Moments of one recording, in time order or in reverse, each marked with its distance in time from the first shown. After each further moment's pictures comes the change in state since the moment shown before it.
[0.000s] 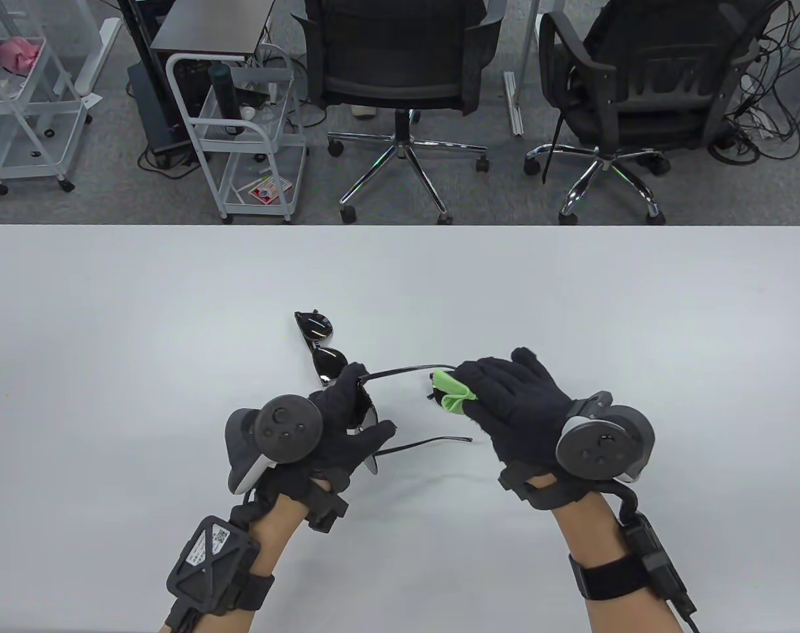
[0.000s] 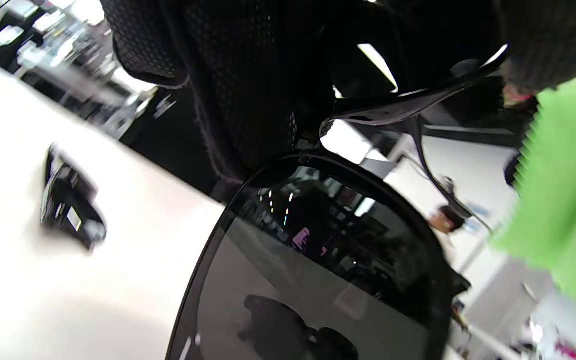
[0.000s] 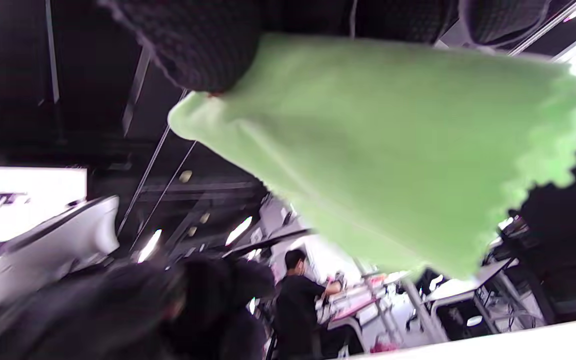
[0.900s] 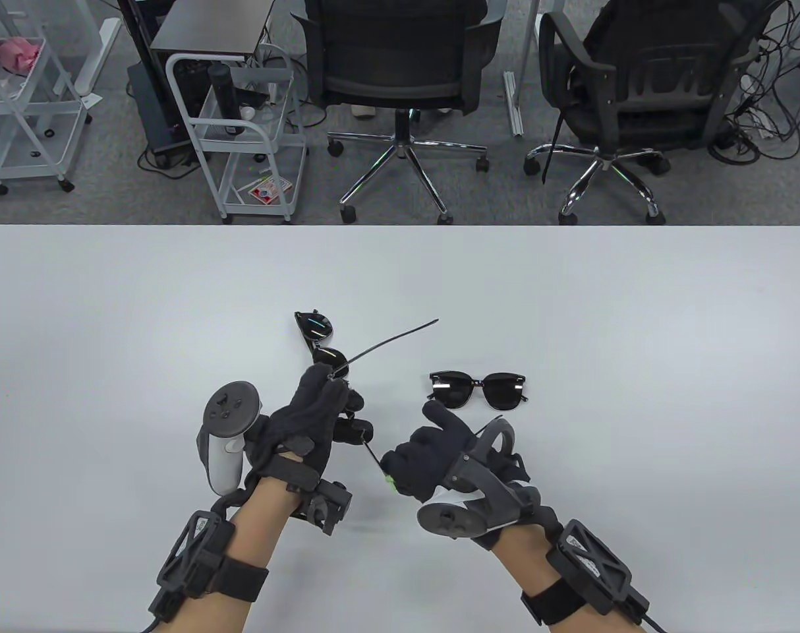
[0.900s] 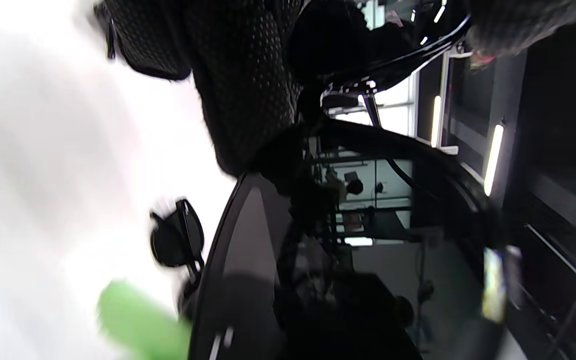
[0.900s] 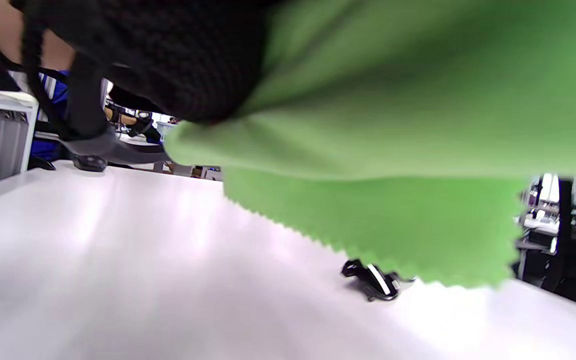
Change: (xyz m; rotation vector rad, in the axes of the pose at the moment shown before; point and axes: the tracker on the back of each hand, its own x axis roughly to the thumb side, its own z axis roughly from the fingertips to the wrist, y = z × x) left_hand -0.043 -0.019 -0.003 -0.192 0.246 0.747; right_hand 0.061 0.085 0.004 0.380 -0.357 0.479
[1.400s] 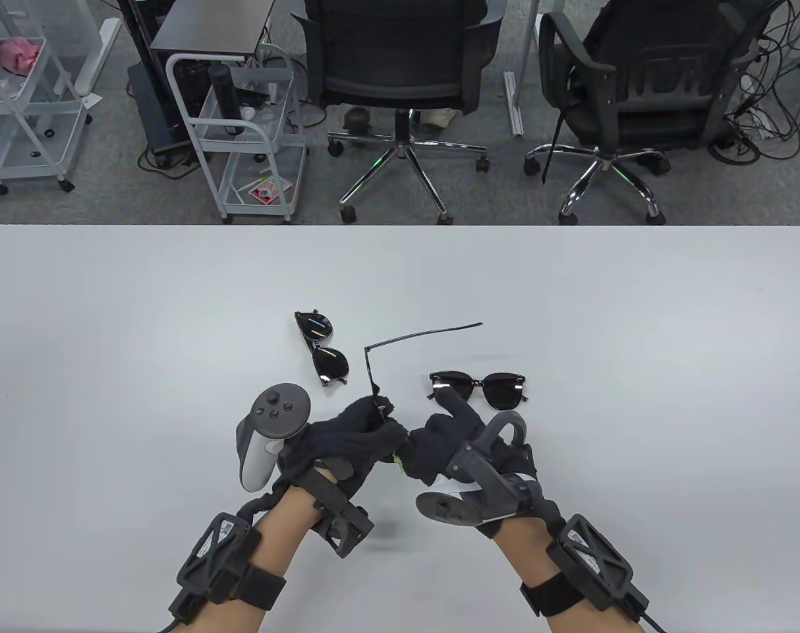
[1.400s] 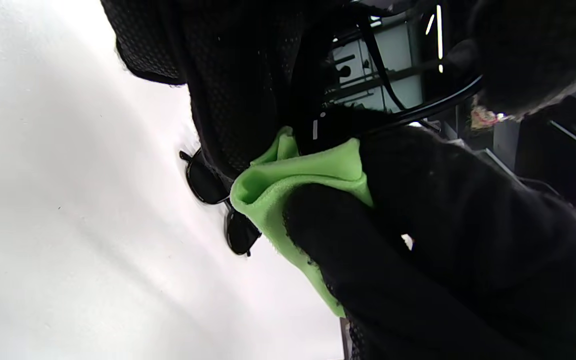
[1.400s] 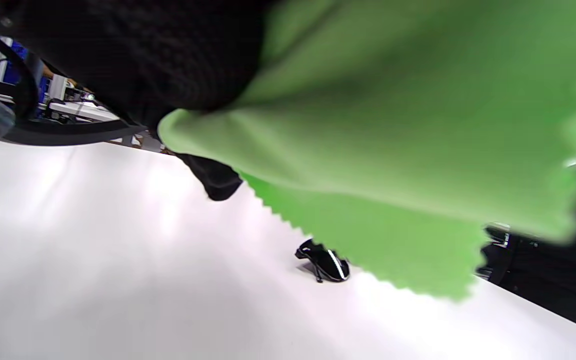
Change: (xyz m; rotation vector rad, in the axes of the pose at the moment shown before) left_hand 0.003 -0.033 -0.006 -0.123 -0.006 -0.219; right_hand -0.009 0.004 -0.006 0.059 0.069 0.075
